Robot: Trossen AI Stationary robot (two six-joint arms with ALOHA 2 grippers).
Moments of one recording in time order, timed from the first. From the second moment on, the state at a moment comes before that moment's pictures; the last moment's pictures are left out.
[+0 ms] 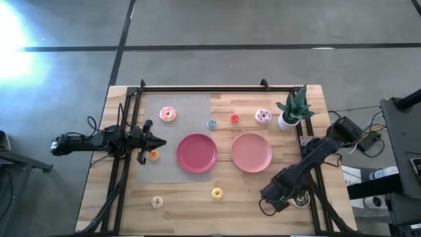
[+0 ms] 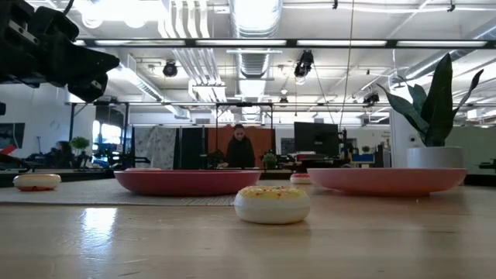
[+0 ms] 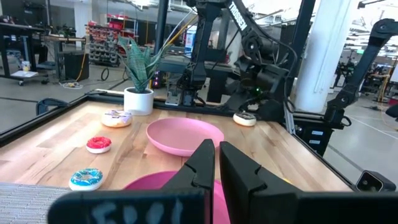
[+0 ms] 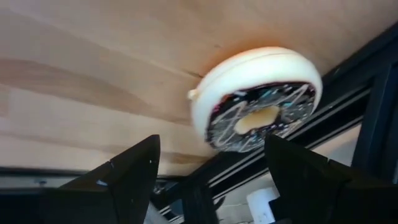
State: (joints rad) left arm 0.00 0.02 0.01 0.03 0.05 -0.14; right arm 0.69 1.67 0.91 -0.94 -0.61 1.68
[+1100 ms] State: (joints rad) left arm 0.00 0.02 0.01 0.03 0.05 -0.14; right arm 0.70 1.67 0.87 -0.75 -0.37 1.39
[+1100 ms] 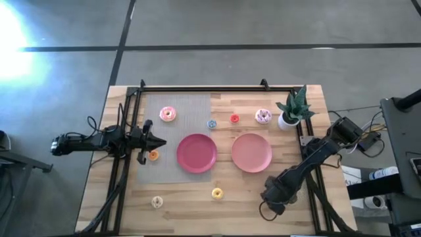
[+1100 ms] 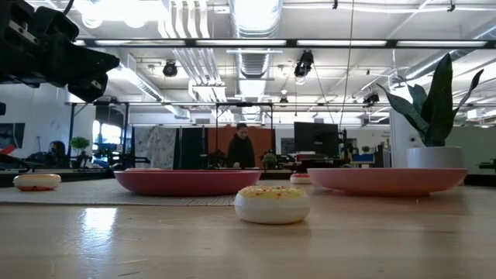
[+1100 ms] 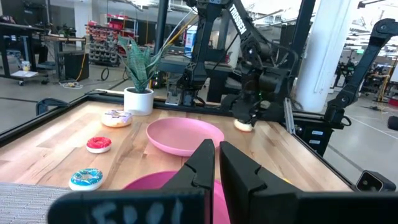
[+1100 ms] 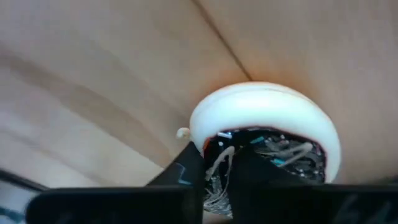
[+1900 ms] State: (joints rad) left arm 0.00 0.02 0.01 0.03 0.05 -0.14; right arm 0.04 1.66 1.17 -1.02 -0.17 0.97
